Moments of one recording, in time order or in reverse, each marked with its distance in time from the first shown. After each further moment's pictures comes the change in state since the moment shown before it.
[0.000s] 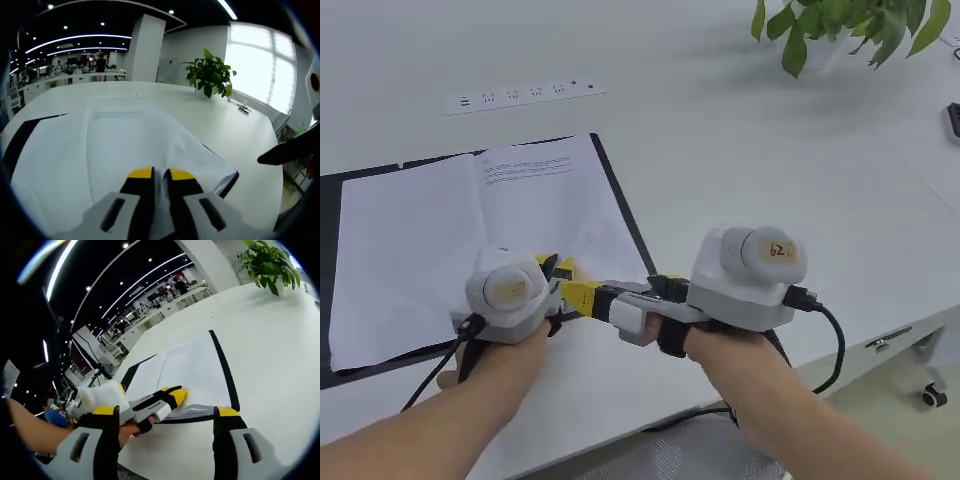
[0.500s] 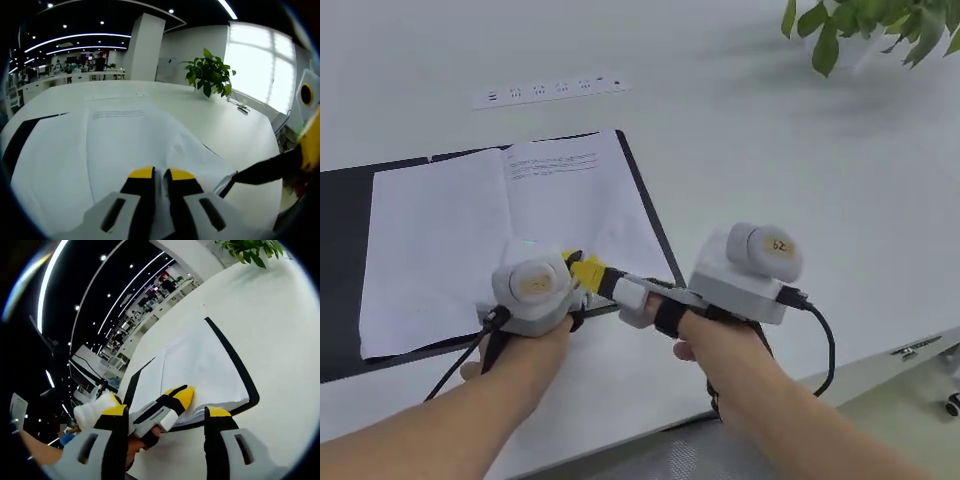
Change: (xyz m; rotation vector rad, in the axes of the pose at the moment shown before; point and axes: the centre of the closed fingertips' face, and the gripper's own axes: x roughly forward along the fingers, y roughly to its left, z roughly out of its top) left arm -0.001 -0.003 -0.001 0.005 0.005 -0.007; right arm 0.029 0.000 -0.002 0.232 -0.027 0.033
